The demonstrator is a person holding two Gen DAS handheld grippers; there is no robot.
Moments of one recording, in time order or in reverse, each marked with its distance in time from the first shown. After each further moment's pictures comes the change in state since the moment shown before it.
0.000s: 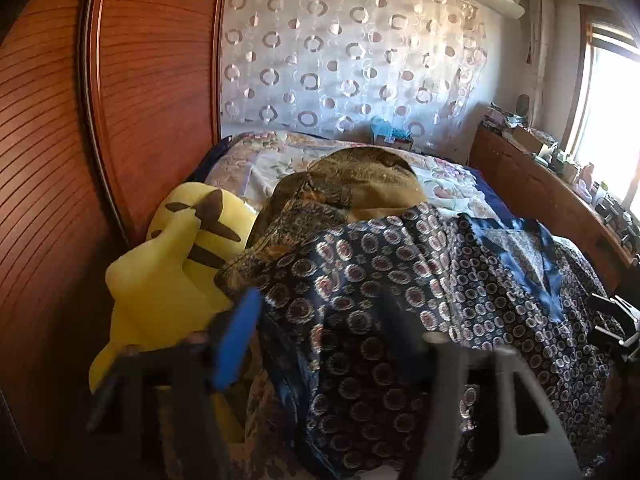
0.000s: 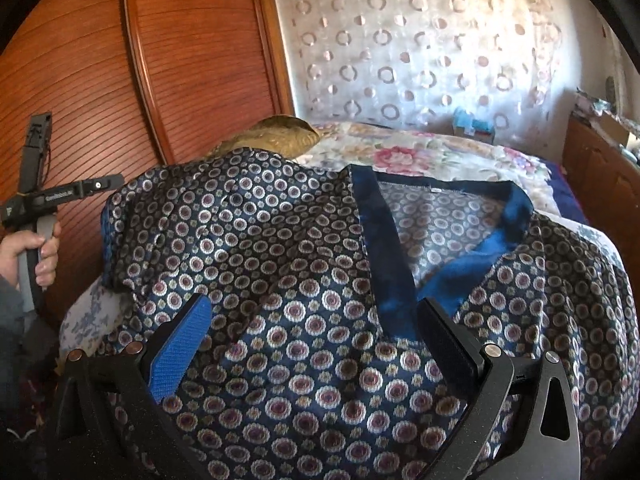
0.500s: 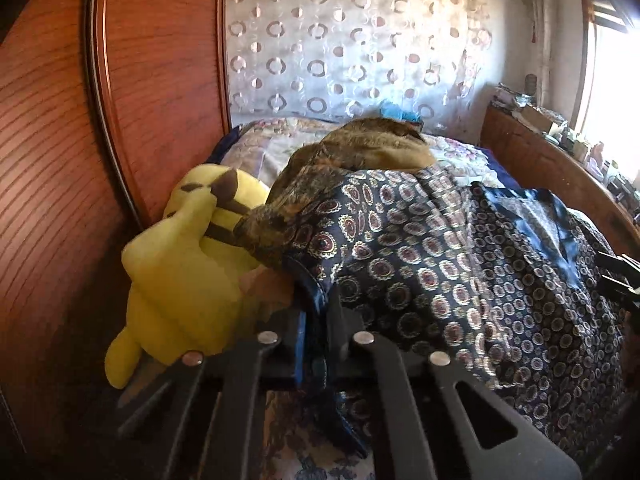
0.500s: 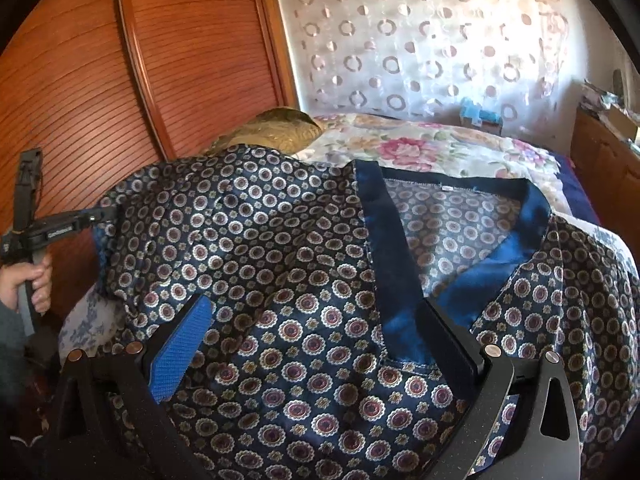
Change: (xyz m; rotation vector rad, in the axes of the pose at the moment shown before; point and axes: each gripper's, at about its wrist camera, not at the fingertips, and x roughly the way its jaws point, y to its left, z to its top) left arm -0.010 -0.001 -0.023 0.052 0.027 0.050; right arm 0.021 -0.004 0.011 0.009 0.029 0.018
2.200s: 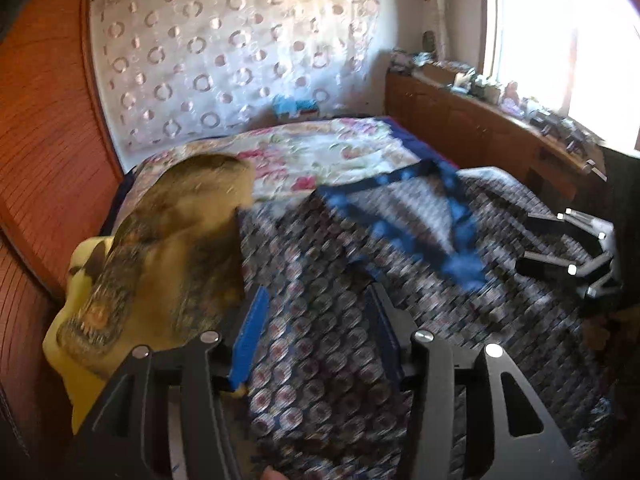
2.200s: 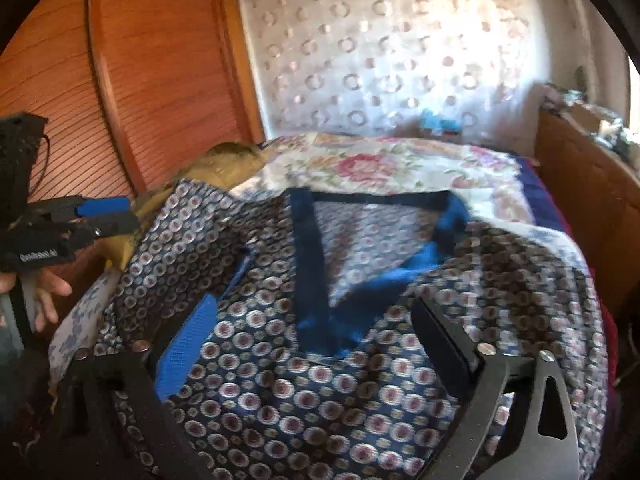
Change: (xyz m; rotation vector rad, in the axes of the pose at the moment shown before) left arm 0.006 -0.151 0.043 0.278 0.053 -0.206; right arm -0.050 -0.043 0.003 0.047 -0.054 -0.084
